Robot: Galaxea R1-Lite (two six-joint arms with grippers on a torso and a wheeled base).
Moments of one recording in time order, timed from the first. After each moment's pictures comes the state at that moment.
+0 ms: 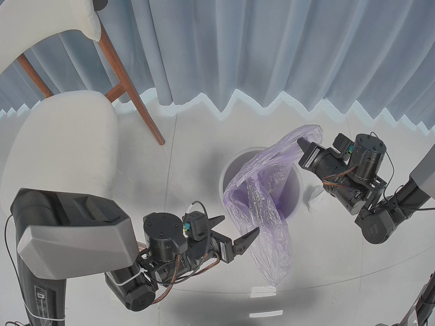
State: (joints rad) left arm -0.71 2.27 -0.60 -1.55 -0.13 -0.30; right arm 0.45 1.96 -0.77 -1.21 -0.13 0.46
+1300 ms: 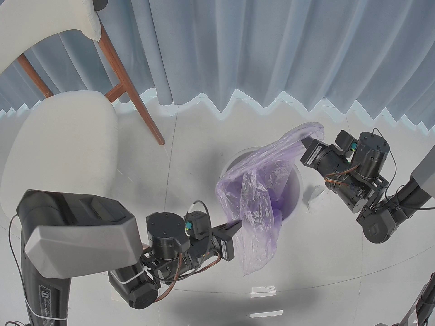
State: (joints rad) left arm -0.70 2.31 -0.63 -1.55 -0.13 -0.30; right arm 0.45 1.96 -0.77 -1.25 -0.13 0.43
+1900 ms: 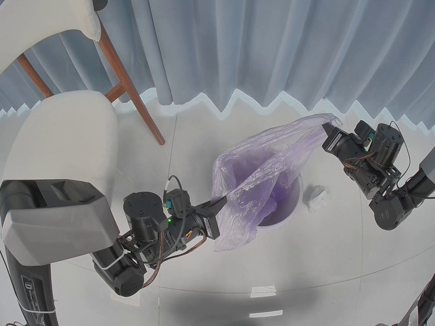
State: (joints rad) left arm -0.62 2.21 -0.63 -1.55 -0.14 -0.31; right arm 0.31 1.94 -0.79 -1.28 -0.10 0.38
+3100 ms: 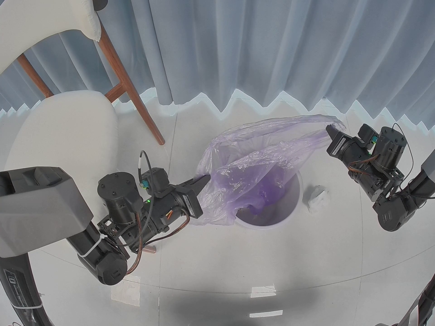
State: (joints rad) left arm -0.54 2.11 -0.63 -1.54 -0.18 -0.34; right arm 0.27 1.93 -0.75 -1.28 -0.06 0.36
